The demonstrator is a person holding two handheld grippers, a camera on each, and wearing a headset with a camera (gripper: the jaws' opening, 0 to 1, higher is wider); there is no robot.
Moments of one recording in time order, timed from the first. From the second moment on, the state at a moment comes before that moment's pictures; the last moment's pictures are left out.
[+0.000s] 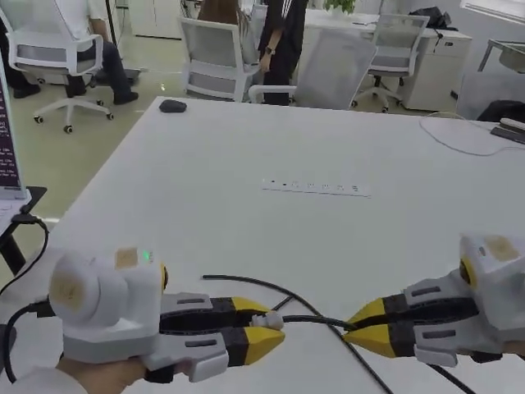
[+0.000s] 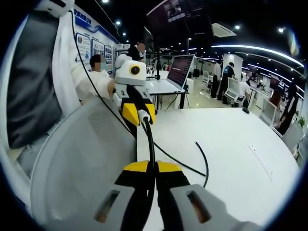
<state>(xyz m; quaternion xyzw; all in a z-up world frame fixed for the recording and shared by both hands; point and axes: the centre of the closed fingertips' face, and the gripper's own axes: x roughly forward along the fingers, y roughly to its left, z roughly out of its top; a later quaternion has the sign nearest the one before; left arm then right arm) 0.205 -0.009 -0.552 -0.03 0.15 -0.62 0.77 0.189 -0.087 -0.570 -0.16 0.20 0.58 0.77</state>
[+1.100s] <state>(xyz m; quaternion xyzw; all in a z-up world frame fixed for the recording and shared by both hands) 0.213 -0.007 -0.550 -0.04 0.15 -0.60 0.78 0.199 -0.075 -0.544 -0.15 0.18 0.55 0.80</state>
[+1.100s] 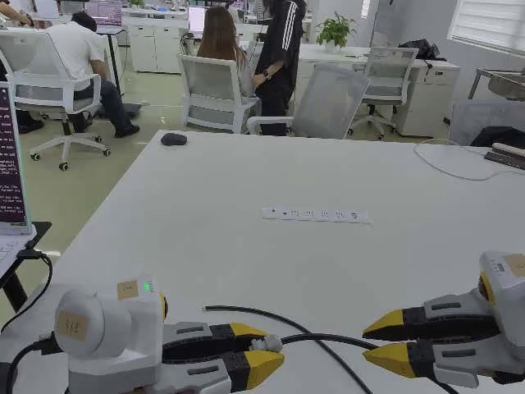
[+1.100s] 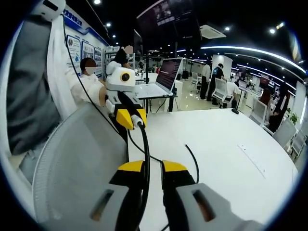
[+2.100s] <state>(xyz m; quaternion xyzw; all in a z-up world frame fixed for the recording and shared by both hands) 0.212 -0.005 -0.550 -0.04 0.15 -0.61 0.78 0.202 -0.018 -0.549 -0.17 0.16 0.60 0.77</state>
